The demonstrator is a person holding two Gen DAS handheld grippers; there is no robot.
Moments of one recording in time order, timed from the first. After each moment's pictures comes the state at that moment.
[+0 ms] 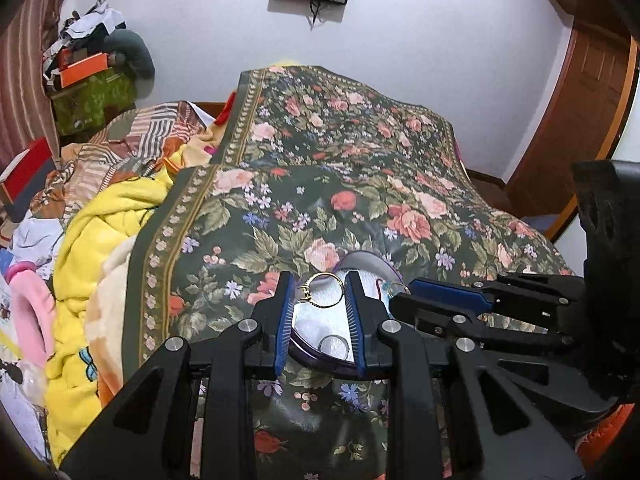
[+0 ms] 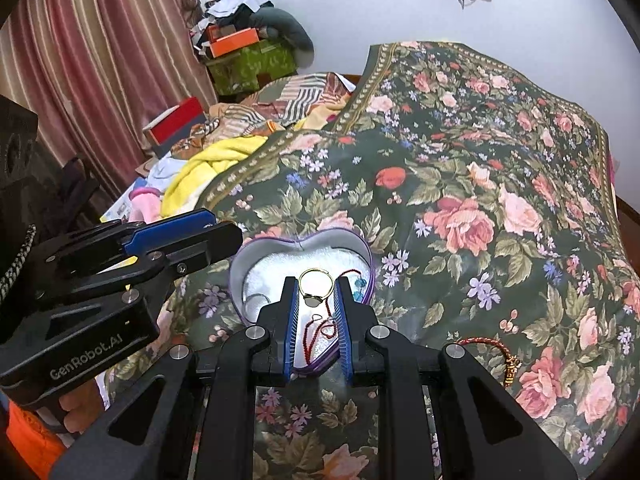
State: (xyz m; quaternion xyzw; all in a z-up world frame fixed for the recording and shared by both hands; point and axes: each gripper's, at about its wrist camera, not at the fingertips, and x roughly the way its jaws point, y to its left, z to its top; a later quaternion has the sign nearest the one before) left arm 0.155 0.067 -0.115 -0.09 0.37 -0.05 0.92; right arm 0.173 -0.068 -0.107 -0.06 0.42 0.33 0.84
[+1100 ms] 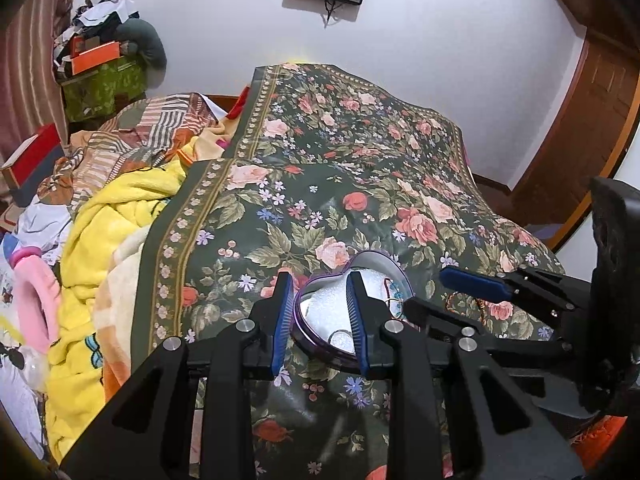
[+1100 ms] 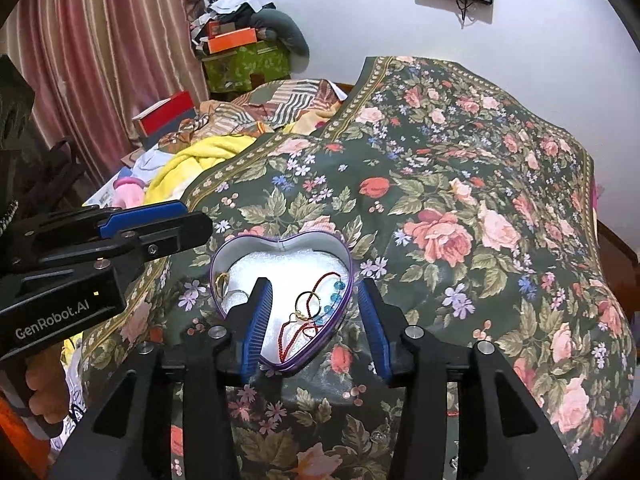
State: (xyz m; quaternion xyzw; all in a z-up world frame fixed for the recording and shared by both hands) left arm 0.149 0.078 -0.106 -0.11 0.38 -0.03 0.92; right arm 0.167 -0.070 -0.101 -0.11 0.39 0.31 0.86
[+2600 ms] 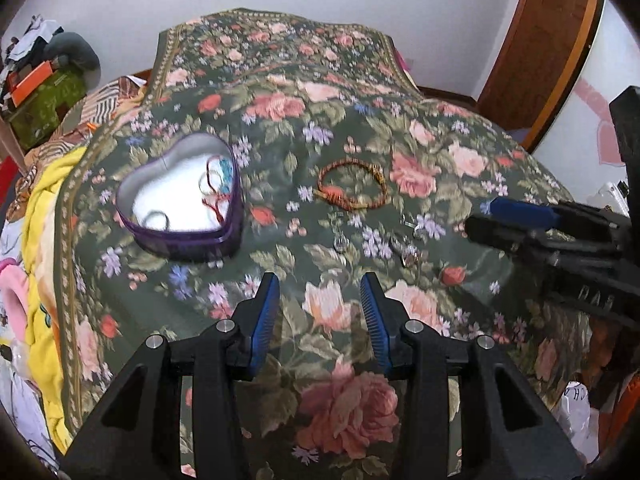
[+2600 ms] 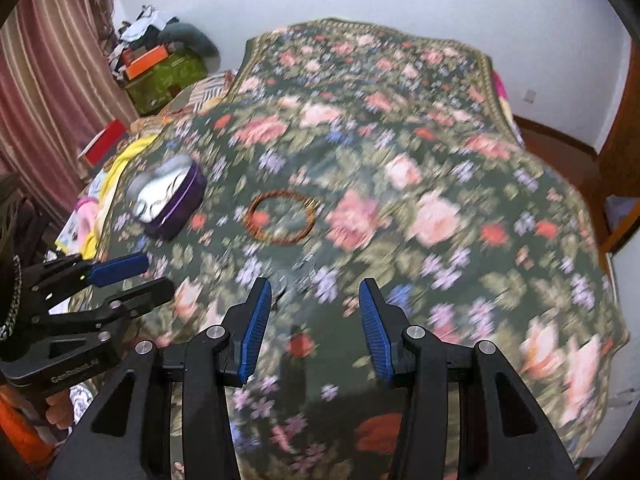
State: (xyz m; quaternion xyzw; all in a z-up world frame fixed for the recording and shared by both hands) left arm 0.106 -0.059 -0.147 -0.01 0.47 -0.11 0.88; right arm 0.121 -0.228 -0.116 -0.02 0.46 0.20 0.86
